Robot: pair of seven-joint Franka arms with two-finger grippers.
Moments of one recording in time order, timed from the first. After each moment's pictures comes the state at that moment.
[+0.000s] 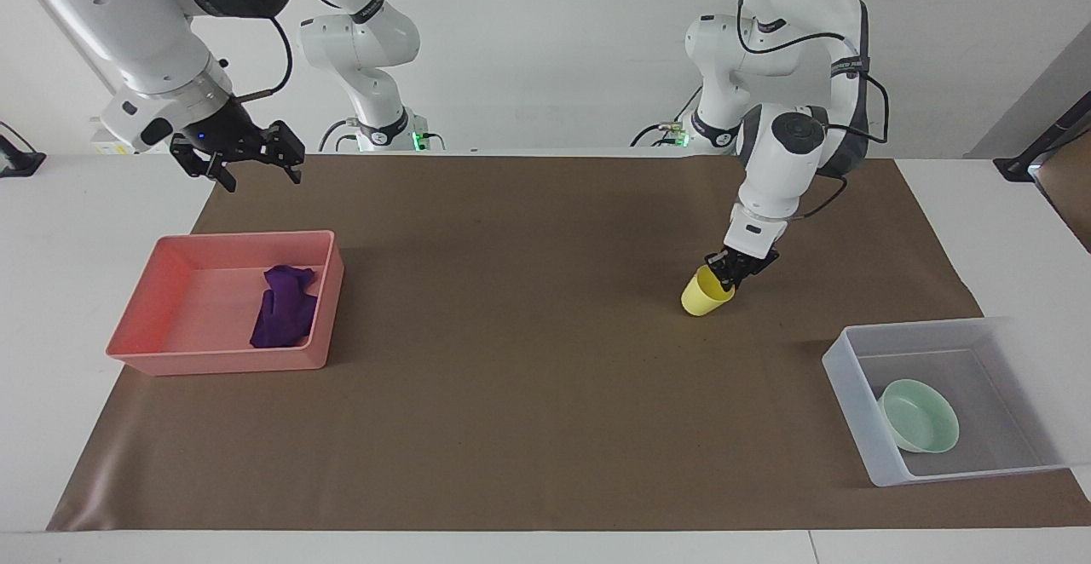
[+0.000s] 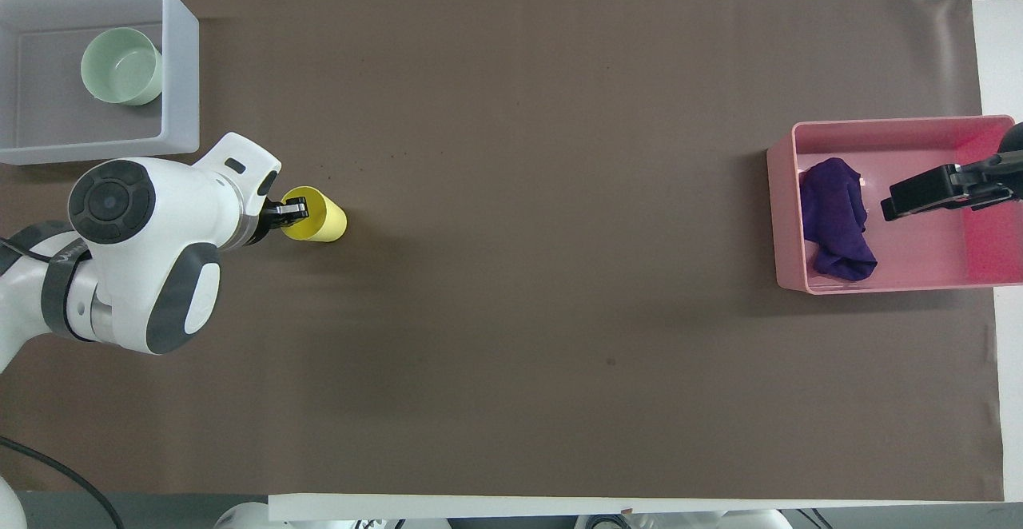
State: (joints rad) left arm -0.40 0.00 0.06 -2.28 0.03 2.39 -0.46; right arm 0.08 -0.06 -0.14 -1.69 0.03 1.50 -0.15
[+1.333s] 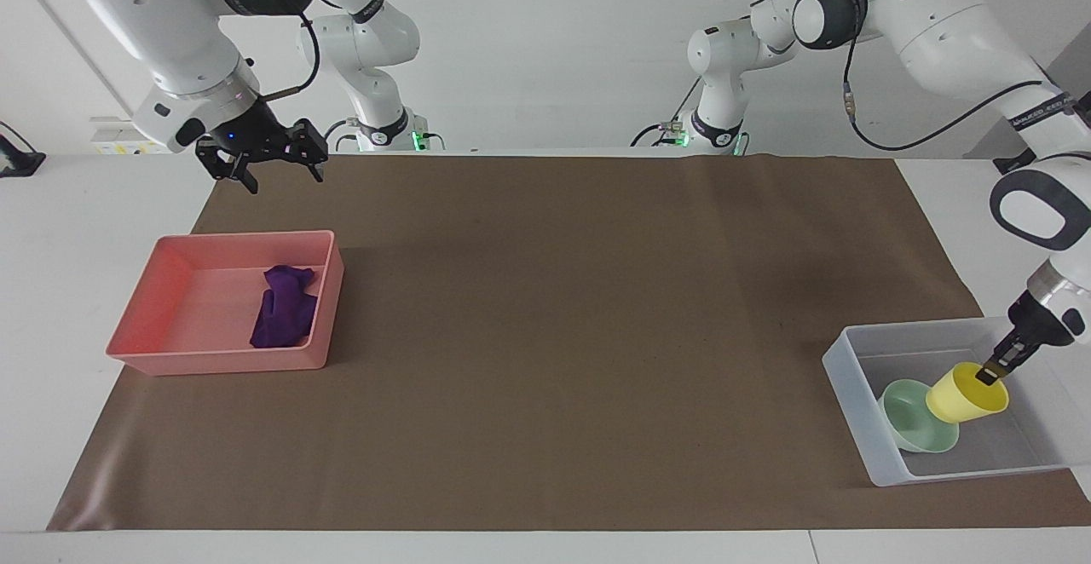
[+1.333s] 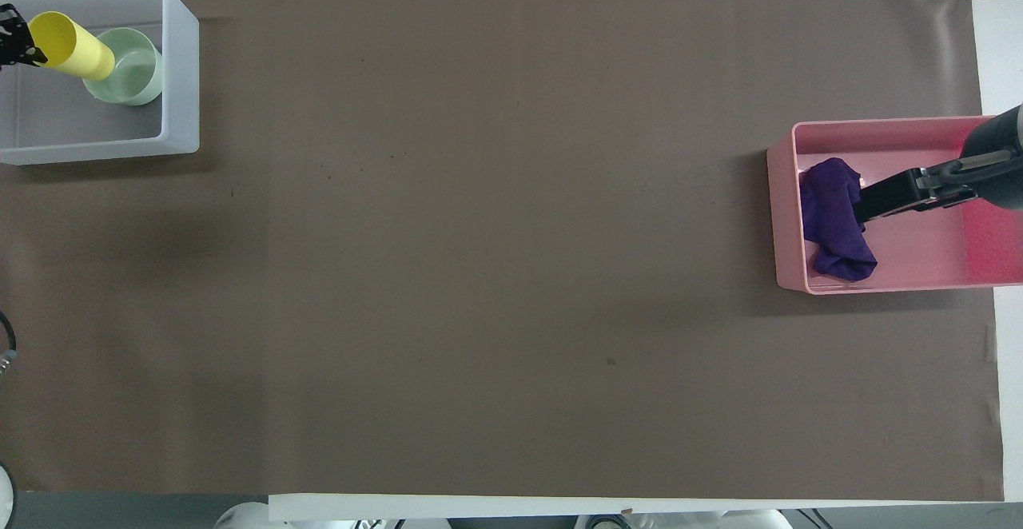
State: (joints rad) left arm 0.11 0.59 0.08 -1.33 -0.15 2.13 -0.22; right arm 0.13 -0.06 -0.13 -1.69 0.04 1.51 -0.16
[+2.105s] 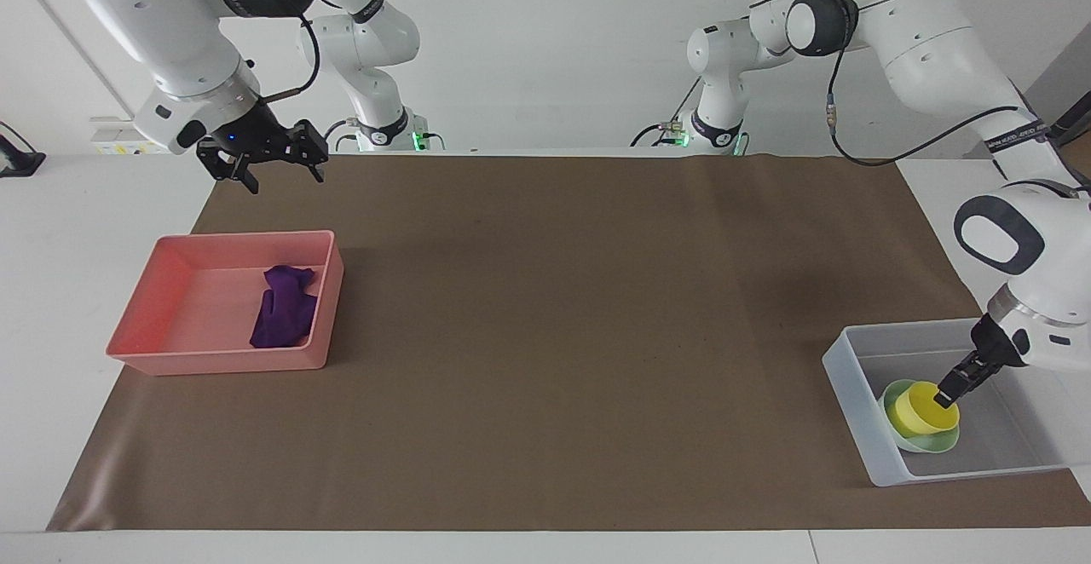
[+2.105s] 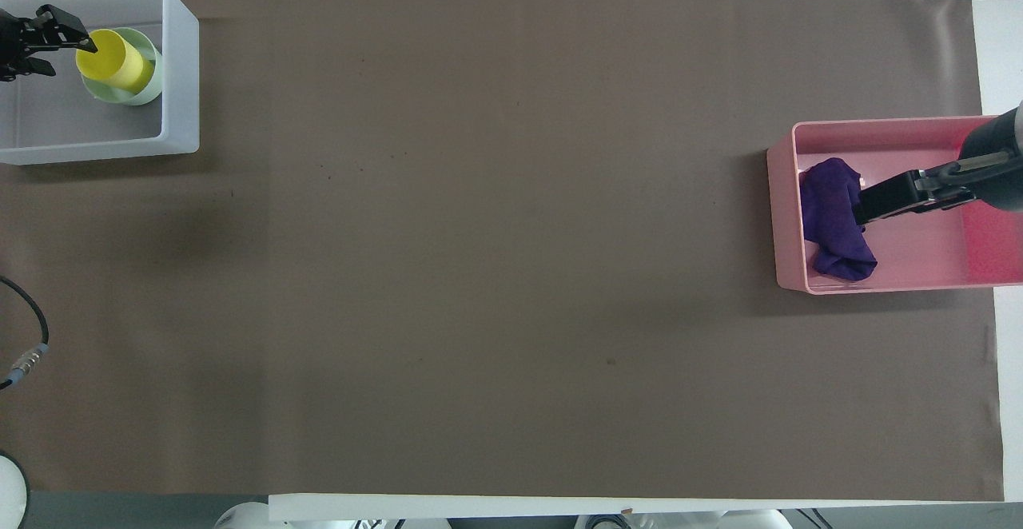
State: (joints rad) left arm 0.08 0.56 0.08 -1.37 -0.14 2.16 -0.14; right arm 0.13 -0.06 -0.13 -1.69 0.04 1.50 -0.16
